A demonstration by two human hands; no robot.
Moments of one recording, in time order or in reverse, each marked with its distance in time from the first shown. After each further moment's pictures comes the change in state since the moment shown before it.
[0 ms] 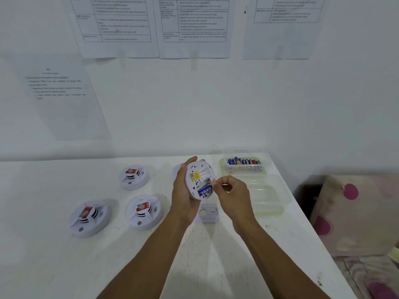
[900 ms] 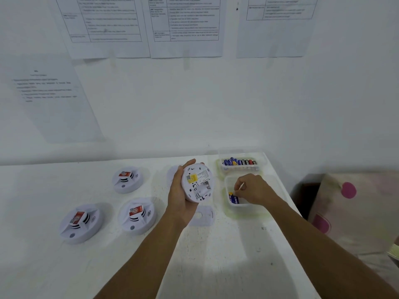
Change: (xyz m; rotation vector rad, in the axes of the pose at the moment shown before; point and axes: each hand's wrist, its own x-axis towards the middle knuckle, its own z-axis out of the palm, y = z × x) left_hand 0.014 -0.007 -0.005 -0.041 -0.052 -0.080; right_hand 0.085 0.041 -0.072 -0.728 -0.353 -0.001
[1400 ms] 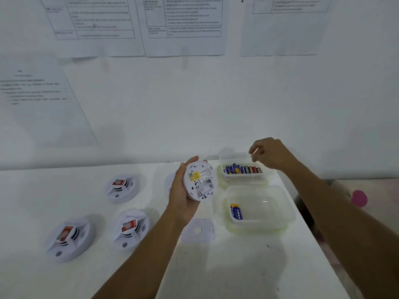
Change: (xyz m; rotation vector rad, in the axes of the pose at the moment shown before) left_hand 0.043 0.007 0.006 0.034 -0.030 -0.036; right_hand 0.077 -0.005 -0.094 0.024 0.158 -0.070
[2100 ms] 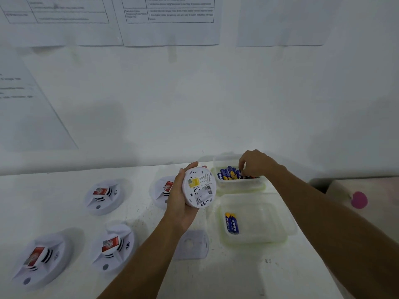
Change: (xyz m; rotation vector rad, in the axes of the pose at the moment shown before) left_hand 0.040 -0.023 -0.004 -0.062 0.045 -0.067; right_hand 0.060 0.025 0.046 -0.381 -0.272 0.020
